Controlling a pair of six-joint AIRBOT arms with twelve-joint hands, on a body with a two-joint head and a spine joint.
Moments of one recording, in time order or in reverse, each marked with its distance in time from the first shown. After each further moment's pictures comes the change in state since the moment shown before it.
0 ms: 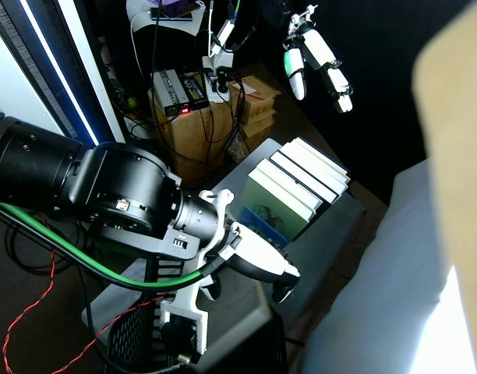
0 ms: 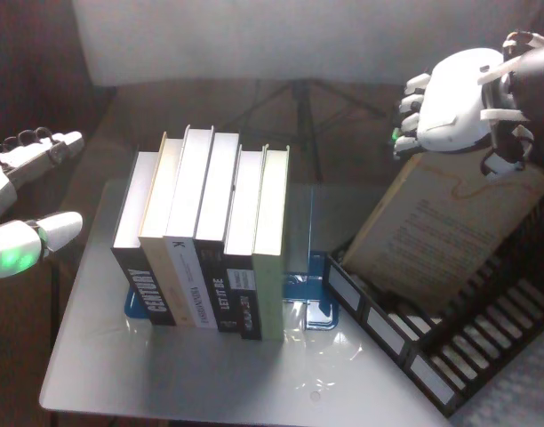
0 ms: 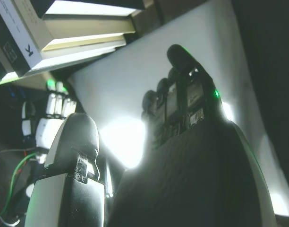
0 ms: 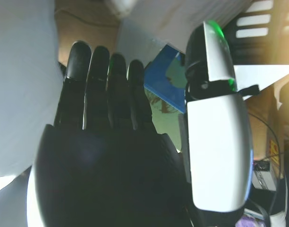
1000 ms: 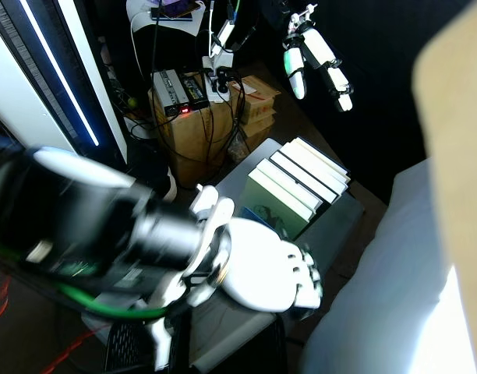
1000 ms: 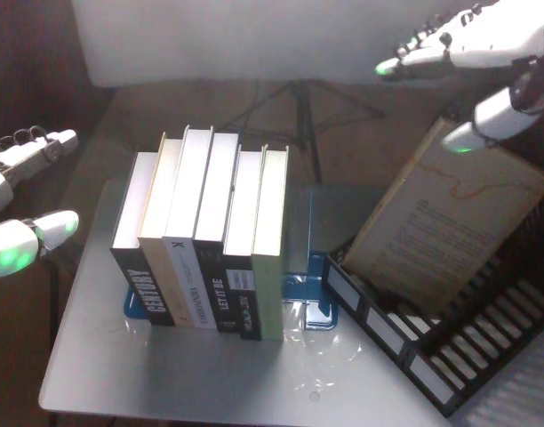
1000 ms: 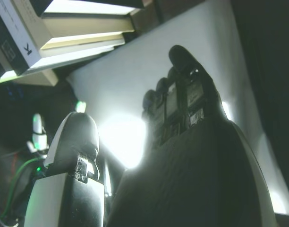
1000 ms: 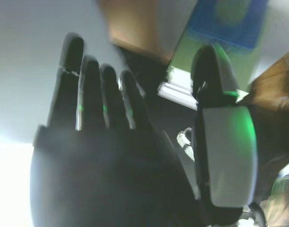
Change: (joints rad) left arm 0.004 0.000 -0.006 -0.018 -0.013 0.000; right arm 0.012 0.136 0.008 1.272 -0.048 -0.473
